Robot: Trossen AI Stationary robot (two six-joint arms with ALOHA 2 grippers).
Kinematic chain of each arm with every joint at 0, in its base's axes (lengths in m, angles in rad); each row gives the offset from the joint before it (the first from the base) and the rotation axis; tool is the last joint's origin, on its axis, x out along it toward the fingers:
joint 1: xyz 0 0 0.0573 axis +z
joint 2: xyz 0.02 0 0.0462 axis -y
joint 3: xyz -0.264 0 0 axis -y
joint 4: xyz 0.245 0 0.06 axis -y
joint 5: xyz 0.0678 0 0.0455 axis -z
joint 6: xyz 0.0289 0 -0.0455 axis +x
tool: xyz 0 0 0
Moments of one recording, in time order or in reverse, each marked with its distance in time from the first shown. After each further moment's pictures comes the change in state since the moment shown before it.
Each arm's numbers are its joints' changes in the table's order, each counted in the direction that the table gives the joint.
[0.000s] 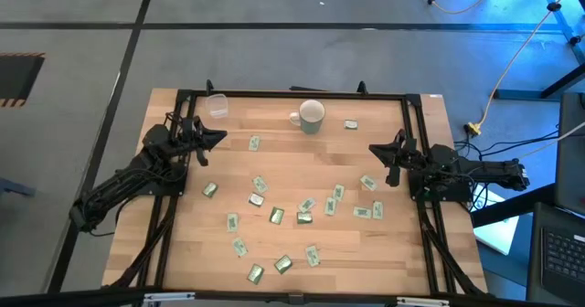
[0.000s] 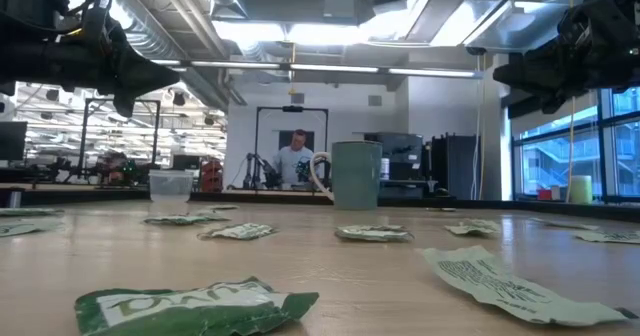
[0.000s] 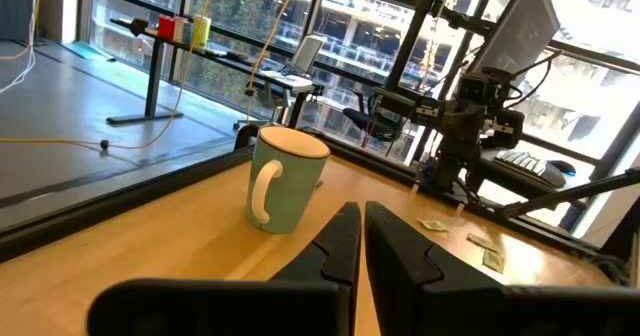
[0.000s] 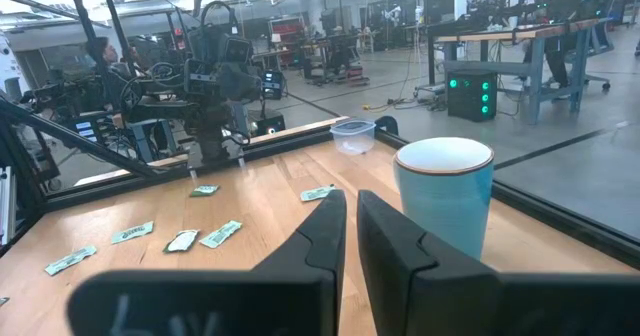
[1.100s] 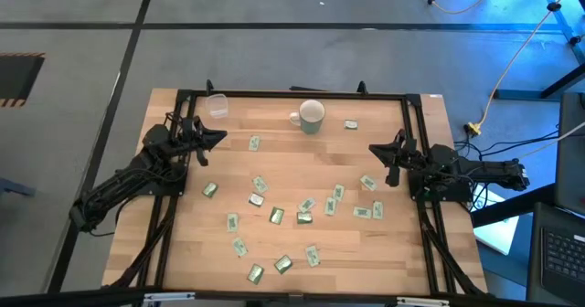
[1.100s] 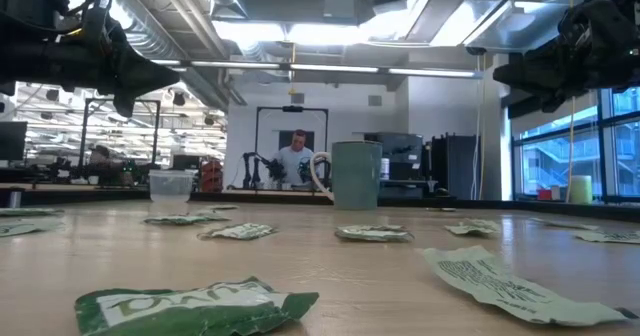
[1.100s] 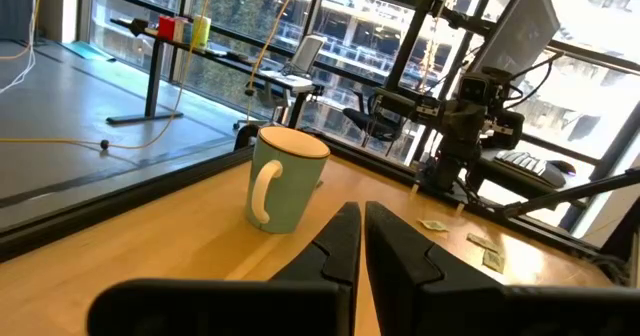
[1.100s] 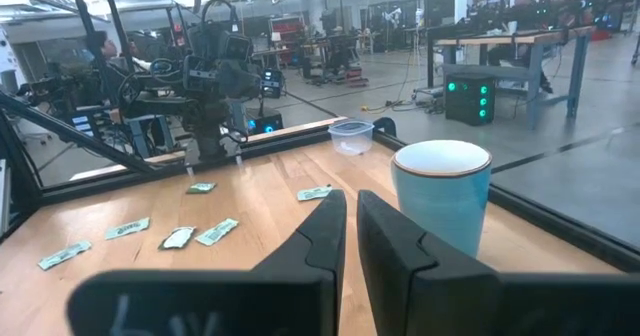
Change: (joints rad) left arm 0.000 0.000 0.000 0.000 0.000 0.000; right arm 0.000 0.000 0.000 0.000 0.000 -0.024
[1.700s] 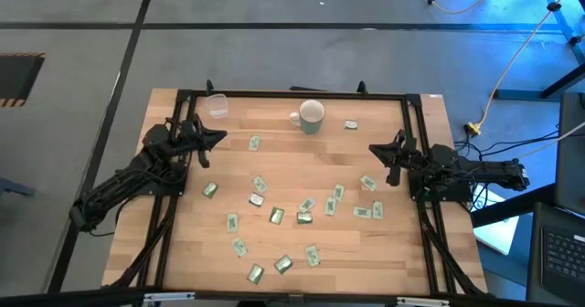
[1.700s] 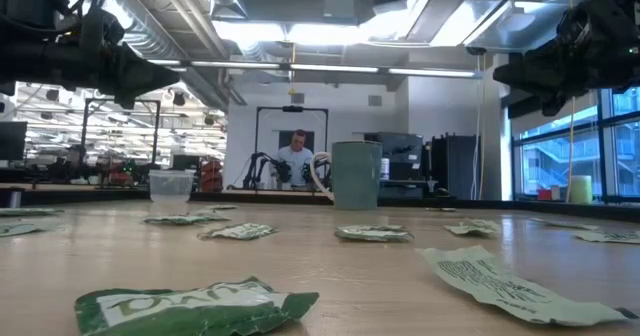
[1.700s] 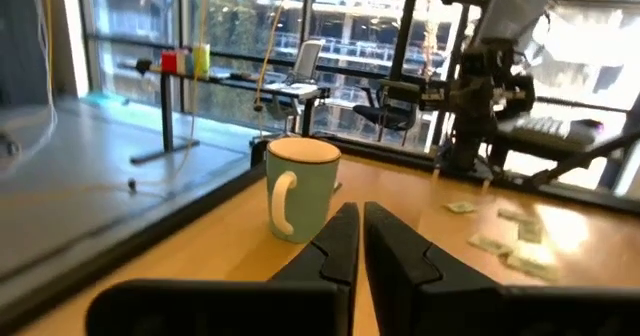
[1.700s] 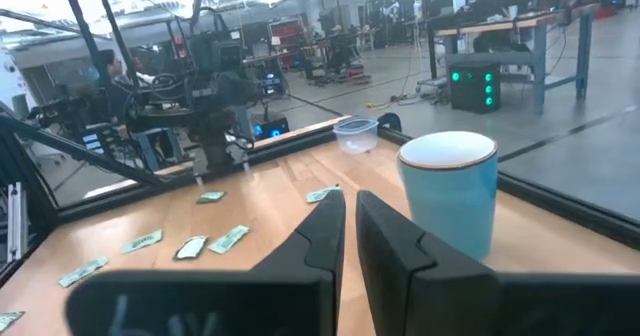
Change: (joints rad) left arm 0.000 0.000 0.000 0.000 -0.001 0.221; right arm 0.000 0.000 0.000 0.000 0.000 0.083
